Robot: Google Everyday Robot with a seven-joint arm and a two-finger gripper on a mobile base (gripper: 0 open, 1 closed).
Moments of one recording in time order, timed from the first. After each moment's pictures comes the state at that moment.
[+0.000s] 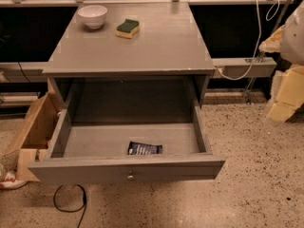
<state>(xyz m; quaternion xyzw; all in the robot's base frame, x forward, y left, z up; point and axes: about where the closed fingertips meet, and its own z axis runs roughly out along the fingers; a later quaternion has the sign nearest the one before) 0.438 -0.217 0.976 -0.60 0.78 -0.03 0.16</state>
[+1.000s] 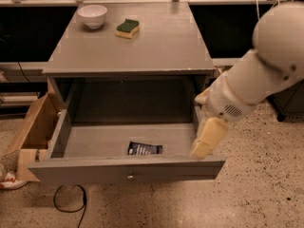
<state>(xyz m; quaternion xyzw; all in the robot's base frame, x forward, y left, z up) 0.449 -0.110 0.842 -0.60 0.77 0.13 0.18</state>
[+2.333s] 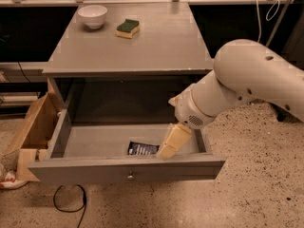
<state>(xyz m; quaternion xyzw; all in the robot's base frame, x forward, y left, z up) 0.475 -0.040 0.798 -0.60 0.75 0.15 0.24</state>
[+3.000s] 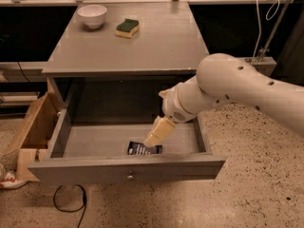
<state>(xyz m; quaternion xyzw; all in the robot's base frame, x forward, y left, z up) 0.534 -0.014 0.771 -0.58 0.74 0.14 0.30</state>
